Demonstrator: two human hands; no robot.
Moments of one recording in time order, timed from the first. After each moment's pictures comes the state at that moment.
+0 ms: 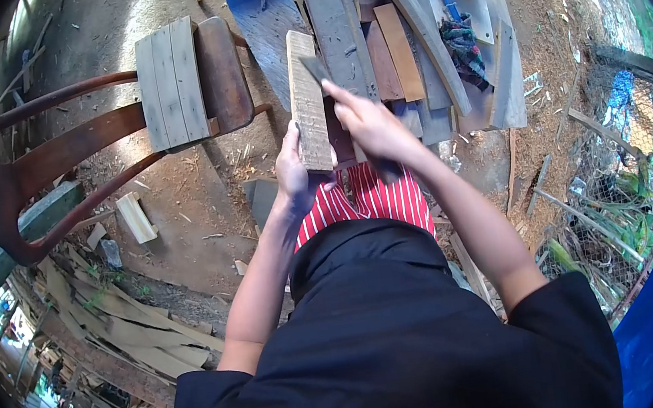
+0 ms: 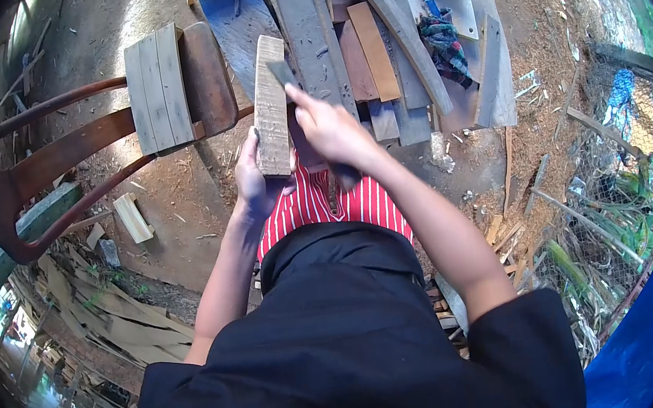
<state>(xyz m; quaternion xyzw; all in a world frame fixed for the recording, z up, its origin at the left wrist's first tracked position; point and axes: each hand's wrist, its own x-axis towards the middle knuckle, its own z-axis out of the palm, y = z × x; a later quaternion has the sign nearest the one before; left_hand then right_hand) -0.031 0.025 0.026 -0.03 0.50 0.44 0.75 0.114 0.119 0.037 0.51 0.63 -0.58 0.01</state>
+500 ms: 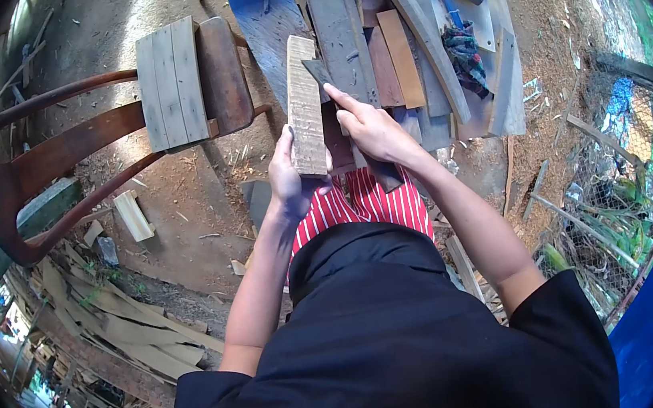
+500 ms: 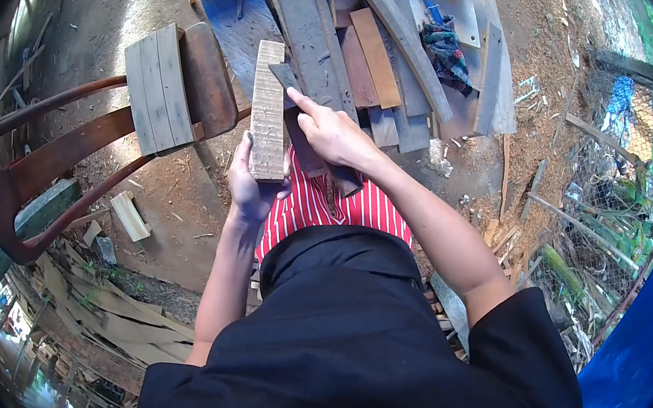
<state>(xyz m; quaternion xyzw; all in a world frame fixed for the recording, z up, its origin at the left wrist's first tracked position) -0.040 0.025 0.025 -0.05 0.44 0.46 0.77 0.116 0.123 0.025 0.52 0.64 -0.57 0.01</state>
